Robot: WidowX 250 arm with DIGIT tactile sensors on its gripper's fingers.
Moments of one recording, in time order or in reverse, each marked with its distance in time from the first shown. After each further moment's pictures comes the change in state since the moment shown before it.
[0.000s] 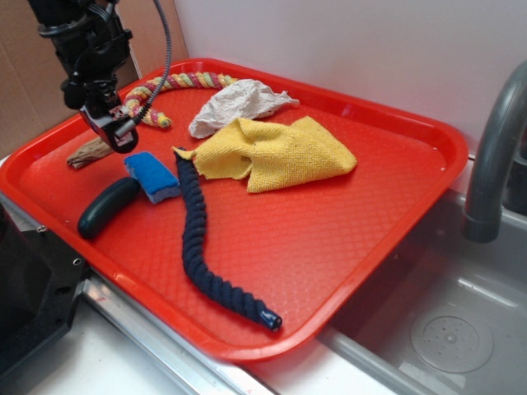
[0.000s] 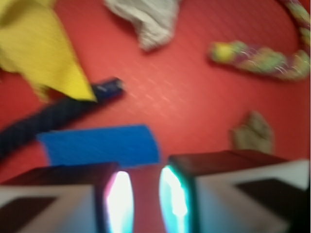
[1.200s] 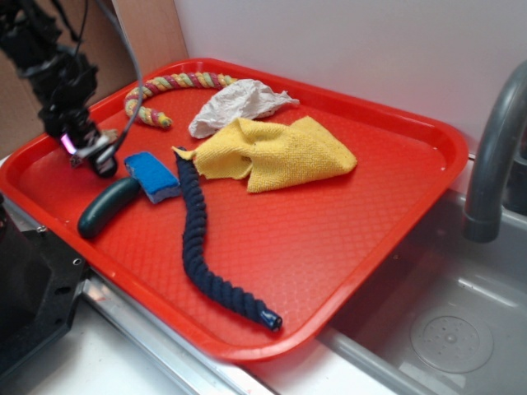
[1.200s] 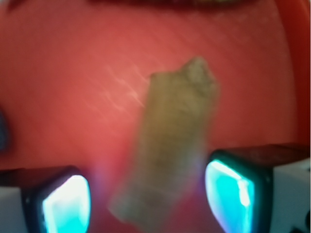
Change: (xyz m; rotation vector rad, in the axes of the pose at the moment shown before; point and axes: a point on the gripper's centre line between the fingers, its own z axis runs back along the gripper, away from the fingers) arm -0.043 0.073 -0.048 0.000 -0.027 0.069
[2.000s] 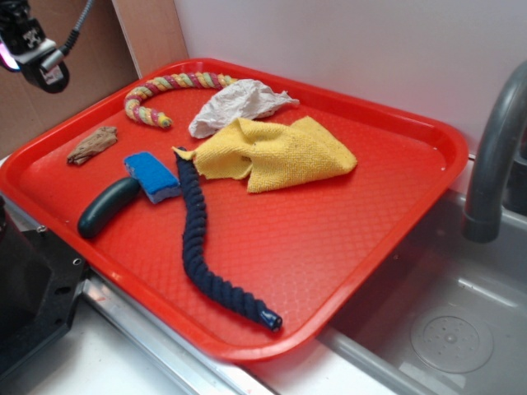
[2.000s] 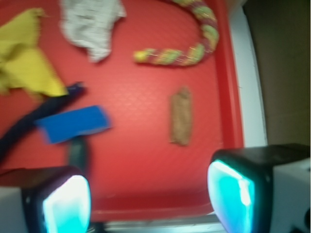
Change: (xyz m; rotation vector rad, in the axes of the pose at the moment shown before) arm 0.011 -0.026 0.103 0.016 -0.019 0.065
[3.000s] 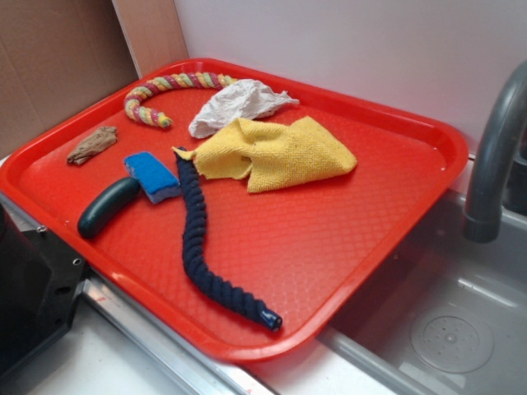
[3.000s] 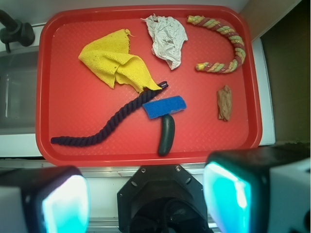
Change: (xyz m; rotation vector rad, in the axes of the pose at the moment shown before) arm -0.014 -0.128 0.129 -0.019 0.006 -0.016
